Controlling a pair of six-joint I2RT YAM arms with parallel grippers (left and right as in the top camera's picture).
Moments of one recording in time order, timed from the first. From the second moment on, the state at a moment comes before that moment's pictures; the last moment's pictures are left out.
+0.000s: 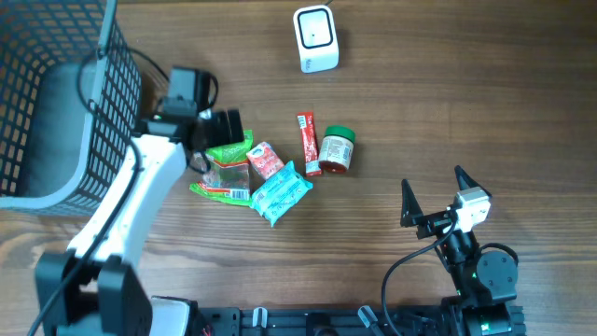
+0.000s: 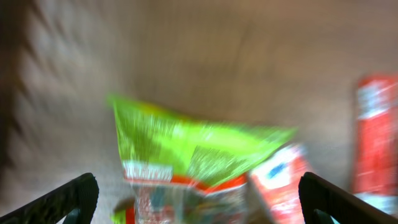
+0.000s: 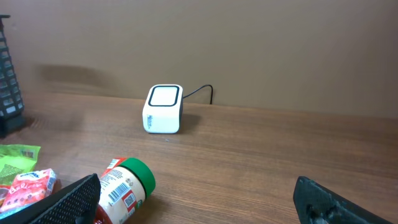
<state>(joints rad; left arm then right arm) -0.16 1.55 1.14 -0.70 -0.06 -0.32 0.14 0.02 0.01 0.00 -0.11 0.02</state>
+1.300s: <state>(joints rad) 0.05 1.47 1.48 -0.81 -0.07 -0.32 0.14 0.02 0.01 0.00 -0.11 0.02</state>
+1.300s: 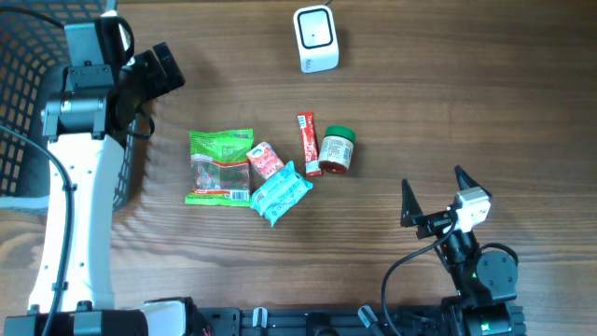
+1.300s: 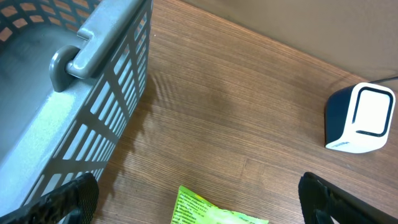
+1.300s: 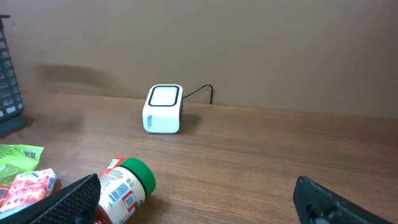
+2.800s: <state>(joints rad) 0.05 1.47 1.48 -0.81 -0.07 -0.32 0.15 1.76 2.00 -1.47 -0.24 0.37</state>
